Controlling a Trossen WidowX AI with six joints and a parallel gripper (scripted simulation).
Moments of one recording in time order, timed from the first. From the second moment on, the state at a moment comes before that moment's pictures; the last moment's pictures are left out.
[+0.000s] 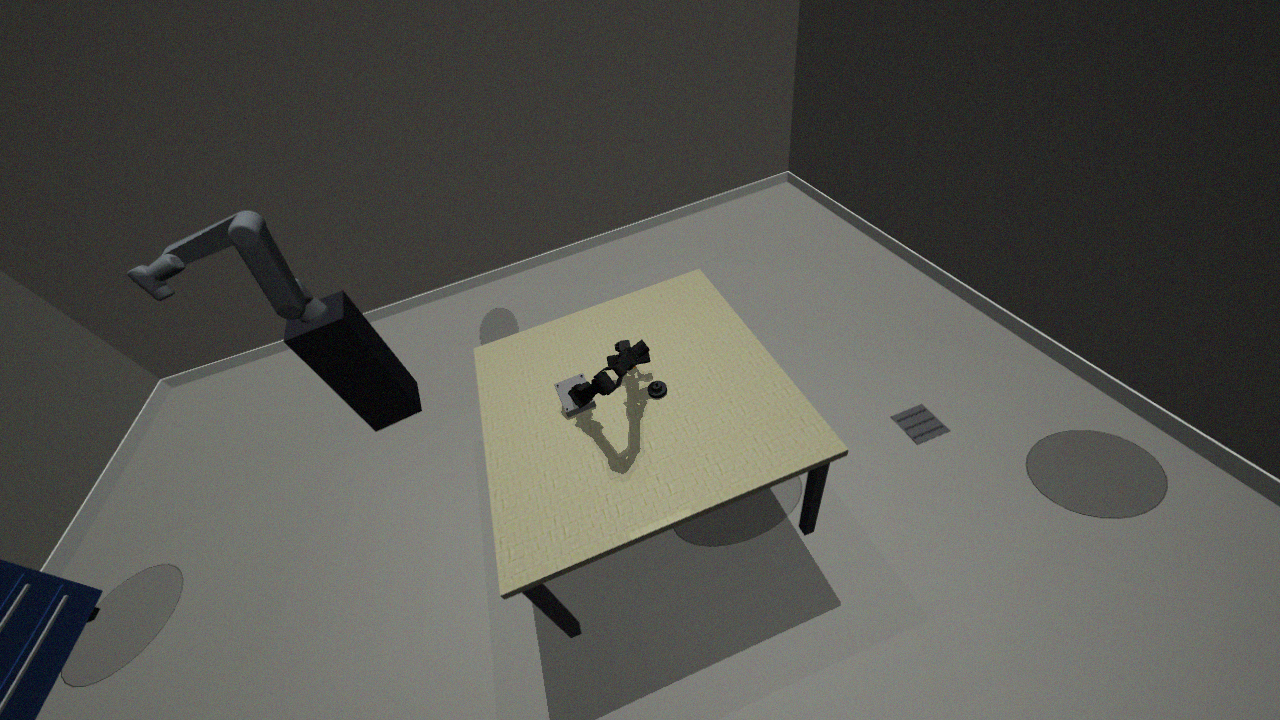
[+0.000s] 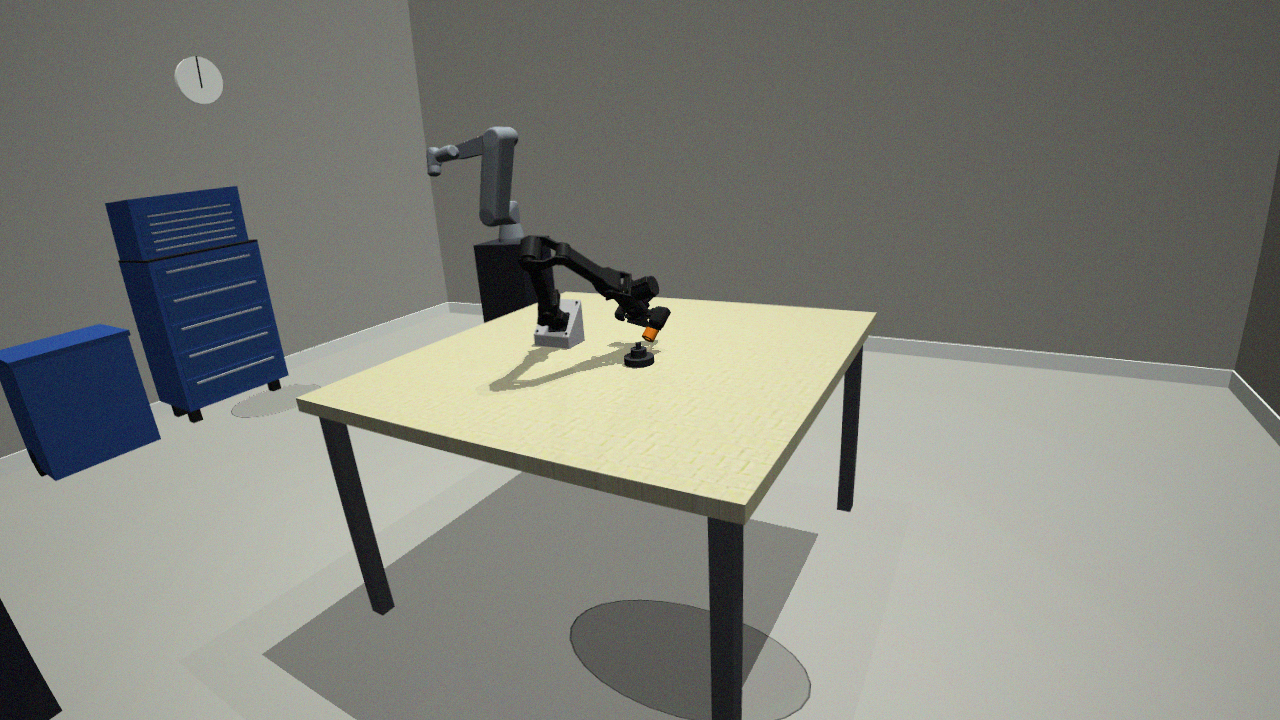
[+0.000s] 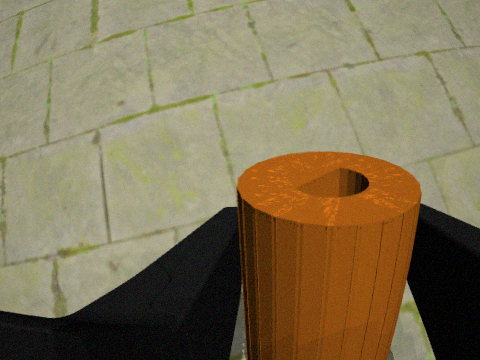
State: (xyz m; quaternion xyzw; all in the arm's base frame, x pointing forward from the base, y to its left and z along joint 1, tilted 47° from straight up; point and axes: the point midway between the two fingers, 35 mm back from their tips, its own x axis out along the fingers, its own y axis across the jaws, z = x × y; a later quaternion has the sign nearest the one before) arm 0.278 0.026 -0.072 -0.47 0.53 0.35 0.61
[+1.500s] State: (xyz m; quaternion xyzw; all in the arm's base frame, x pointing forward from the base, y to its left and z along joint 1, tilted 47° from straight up) arm 0.266 0.005 -0.058 -0.39 0.40 0.44 0.70
